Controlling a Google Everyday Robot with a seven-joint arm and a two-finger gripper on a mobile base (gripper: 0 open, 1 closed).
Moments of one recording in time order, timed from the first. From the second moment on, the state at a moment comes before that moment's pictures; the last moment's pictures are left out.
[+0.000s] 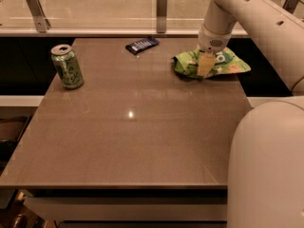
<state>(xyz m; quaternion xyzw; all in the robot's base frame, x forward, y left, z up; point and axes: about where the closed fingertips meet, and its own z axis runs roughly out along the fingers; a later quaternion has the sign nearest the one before) 0.693 -0.175 0.827 -0.67 0.73 -0.02 0.10</state>
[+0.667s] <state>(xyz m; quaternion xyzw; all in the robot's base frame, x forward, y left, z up) 0.678 -0.150 0.850 -0.68 0.72 -0.02 0.10</state>
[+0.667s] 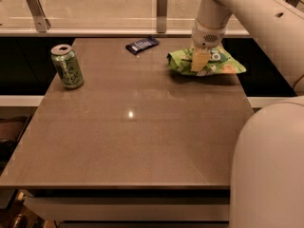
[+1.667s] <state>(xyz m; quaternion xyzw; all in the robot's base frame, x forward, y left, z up) 0.631 -0.114 0.875 -0.70 0.71 -0.04 0.10</state>
